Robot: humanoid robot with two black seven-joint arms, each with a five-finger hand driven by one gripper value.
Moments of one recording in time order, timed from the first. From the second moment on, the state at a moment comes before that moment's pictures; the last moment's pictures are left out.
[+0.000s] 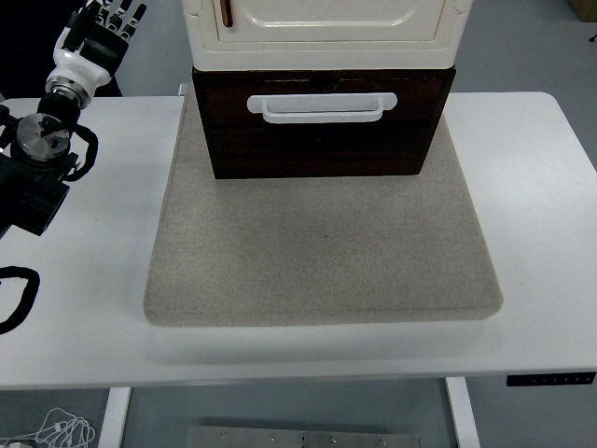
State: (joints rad) left arm -1.06 0.24 -0.77 -0.26 -0.44 -0.46 -0.12; right arm -0.02 0.00 0.13 0.14 -0.16 0.22 -0.03
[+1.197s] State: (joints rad) left arm -1.36 0.53 -0.70 -0.31 -0.37 -0.39 -0.01; right arm -0.02 0.00 0.13 0.14 -0.15 0.22 -0.03
